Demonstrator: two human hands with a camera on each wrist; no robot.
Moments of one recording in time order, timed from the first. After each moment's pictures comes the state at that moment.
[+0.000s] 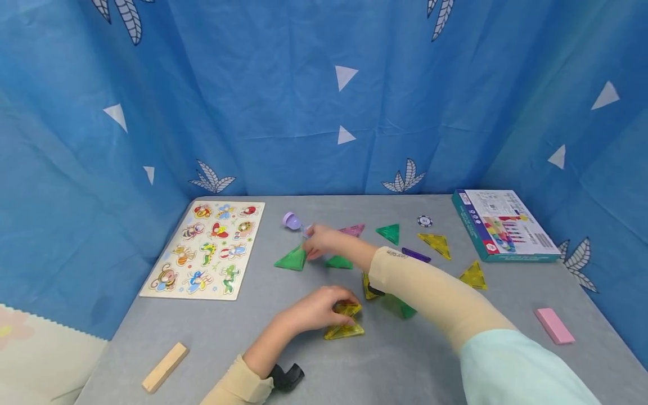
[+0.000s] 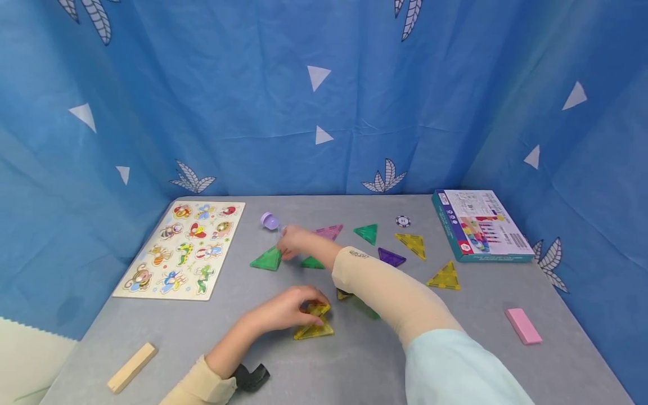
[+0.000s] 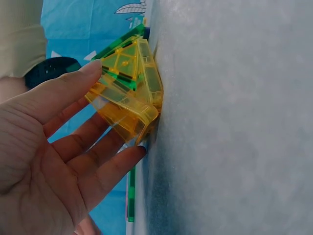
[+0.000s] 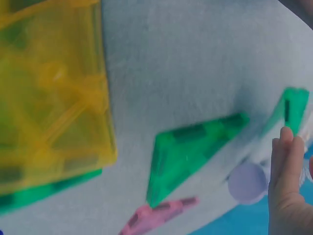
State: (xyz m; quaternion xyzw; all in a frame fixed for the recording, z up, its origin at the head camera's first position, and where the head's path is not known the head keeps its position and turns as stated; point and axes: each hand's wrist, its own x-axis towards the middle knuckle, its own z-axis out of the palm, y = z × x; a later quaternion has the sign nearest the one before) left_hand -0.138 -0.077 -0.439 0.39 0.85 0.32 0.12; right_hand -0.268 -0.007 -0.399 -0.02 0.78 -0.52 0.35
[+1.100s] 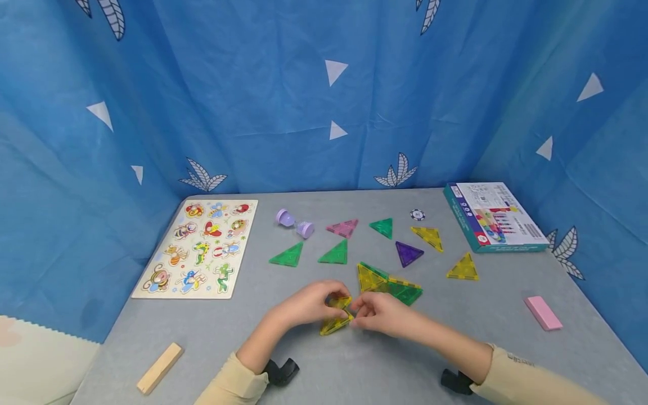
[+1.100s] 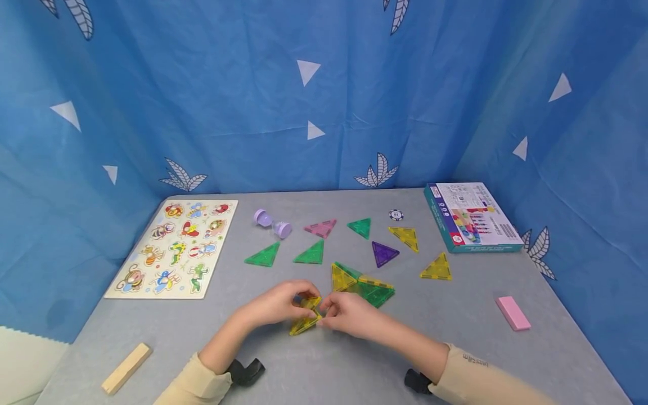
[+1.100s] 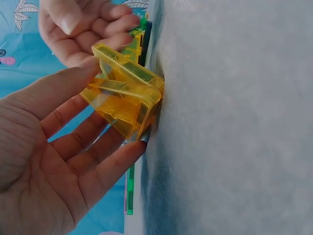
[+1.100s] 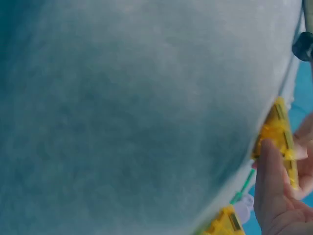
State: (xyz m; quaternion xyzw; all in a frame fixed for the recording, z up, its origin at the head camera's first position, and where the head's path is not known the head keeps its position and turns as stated) left_hand -0.140 -0.082 -0.439 0.35 0.85 0.35 0.15; right_hand -0.113 0.132 -0.419 -0.21 0.82 -0.46 0.28
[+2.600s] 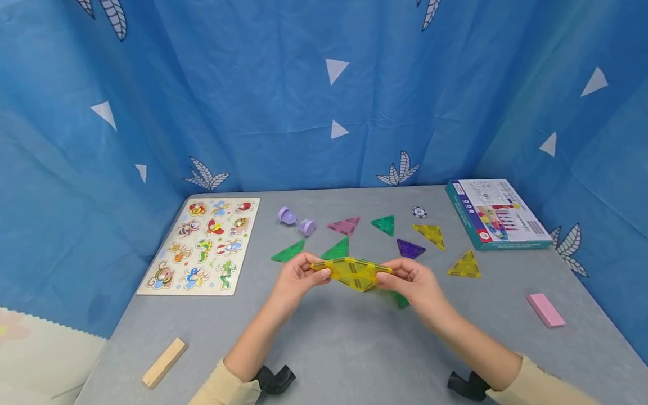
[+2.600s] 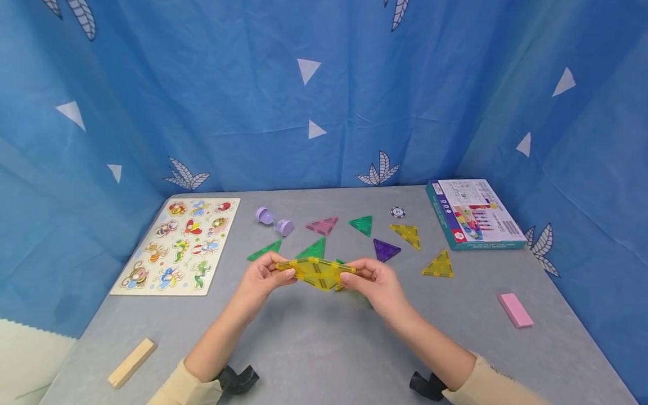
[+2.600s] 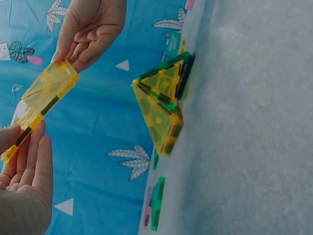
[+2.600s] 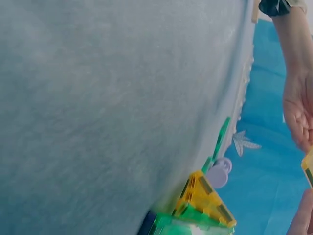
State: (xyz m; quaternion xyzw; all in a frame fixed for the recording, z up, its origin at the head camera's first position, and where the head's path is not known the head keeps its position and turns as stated) left_hand -0.124 -0.096 -0.404 0.10 0.64 0.76 0.09; right_hand -0.109 0.162 -0.388 -0.06 0.71 -0.70 0.11
